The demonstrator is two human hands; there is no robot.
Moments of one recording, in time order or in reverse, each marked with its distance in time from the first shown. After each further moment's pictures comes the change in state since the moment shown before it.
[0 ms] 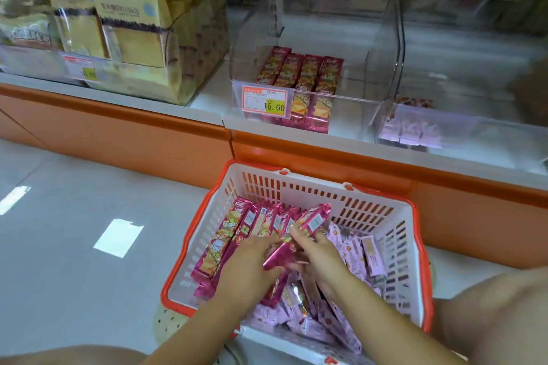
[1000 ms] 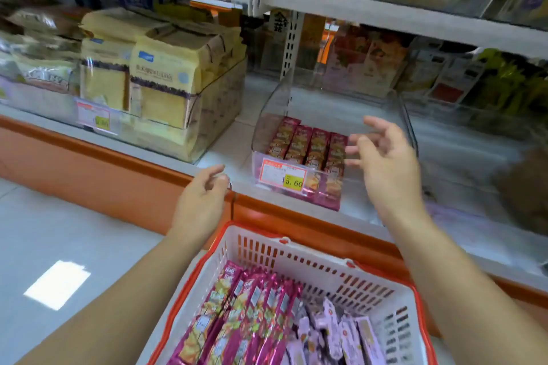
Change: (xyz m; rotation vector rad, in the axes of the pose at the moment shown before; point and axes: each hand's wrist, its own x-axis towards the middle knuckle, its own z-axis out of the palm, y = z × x) left_hand 0.113 0.007 -0.170 -0.740 0.481 -0.001; right_hand -0.055 -0.256 0.041 -0.382 0.417 -1.063
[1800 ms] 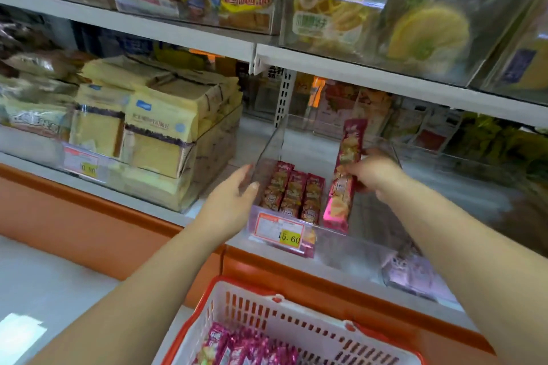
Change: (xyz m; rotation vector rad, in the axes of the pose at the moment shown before) left_hand 0.048 0.071 0.025 0.270 -0.168 0.214; right_hand 0.124 0.010 0.016 -0.410 -0.123 0.370
